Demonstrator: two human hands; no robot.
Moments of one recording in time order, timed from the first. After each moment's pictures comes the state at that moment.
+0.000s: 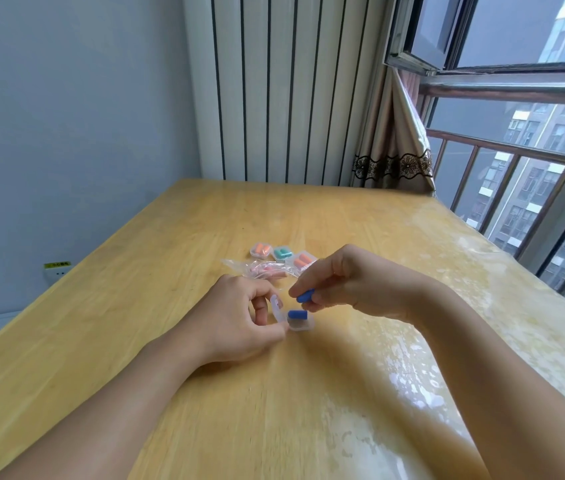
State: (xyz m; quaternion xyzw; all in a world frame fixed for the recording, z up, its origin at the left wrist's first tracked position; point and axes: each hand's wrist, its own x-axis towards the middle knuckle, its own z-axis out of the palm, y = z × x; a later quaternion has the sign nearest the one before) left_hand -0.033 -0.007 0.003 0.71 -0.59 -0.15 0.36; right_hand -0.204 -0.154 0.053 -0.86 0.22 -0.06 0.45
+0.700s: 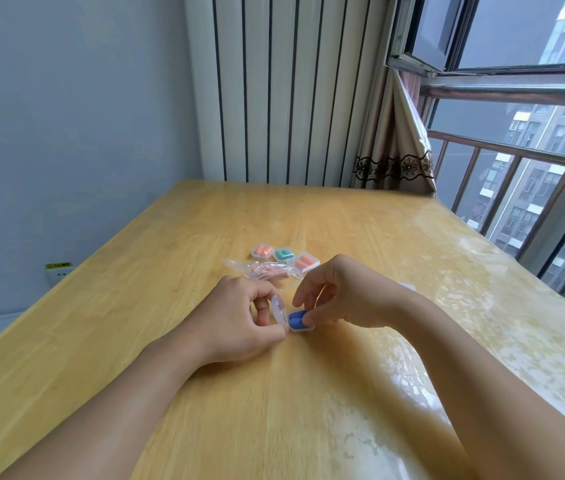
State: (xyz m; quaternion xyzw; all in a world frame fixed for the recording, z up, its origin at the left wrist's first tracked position) left_hand -0.030 -0.008 -0.001 0.71 -0.59 -0.15 0.36; right_hand -0.194 -0.150 0.038 -0.91 0.24 -0.05 0.34
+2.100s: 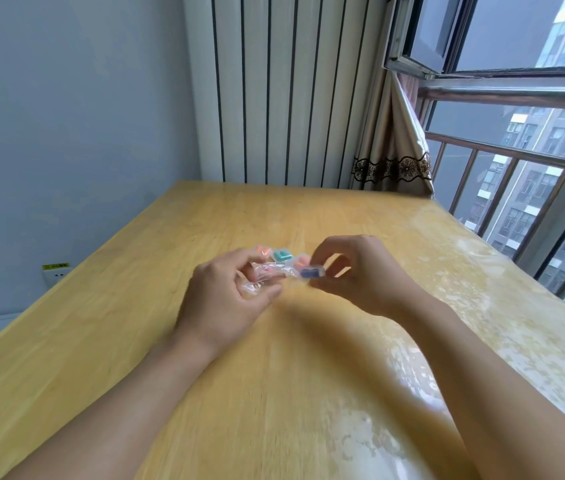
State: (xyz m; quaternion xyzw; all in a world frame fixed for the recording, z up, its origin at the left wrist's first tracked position) left_hand -0.028 -0.017 0.000 0.71 -0.49 0.05 0.49; right_hand -0.197 -0.170 0.036 -0.91 0.22 -0.26 0.22
